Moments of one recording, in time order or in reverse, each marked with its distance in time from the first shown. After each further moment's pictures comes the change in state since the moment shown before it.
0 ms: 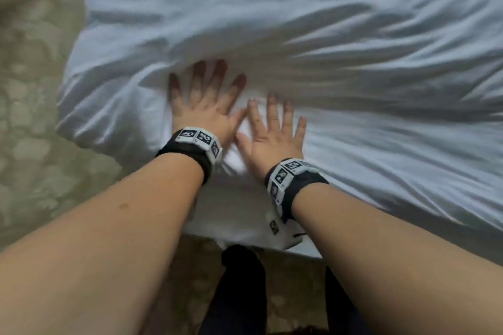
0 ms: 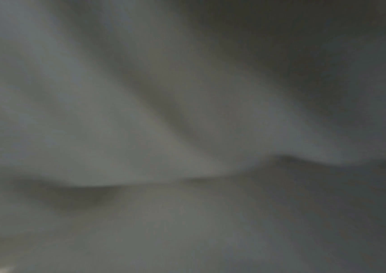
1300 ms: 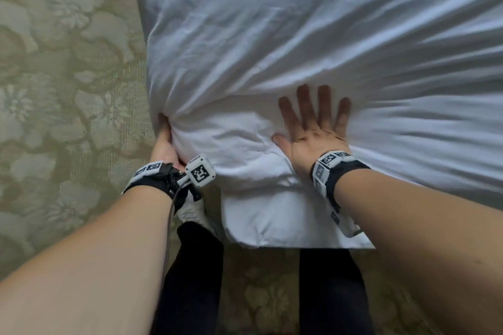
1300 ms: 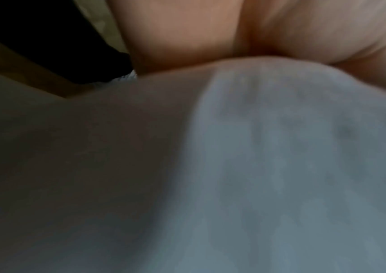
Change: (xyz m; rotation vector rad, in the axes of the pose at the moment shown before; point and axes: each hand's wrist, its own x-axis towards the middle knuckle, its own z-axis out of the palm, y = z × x) left_hand 0.007 -0.259 0.129 -2.118 -0.486 -1.143; right_hand 0.075 -0.111 0.095 -0.339 -0.045 0.095
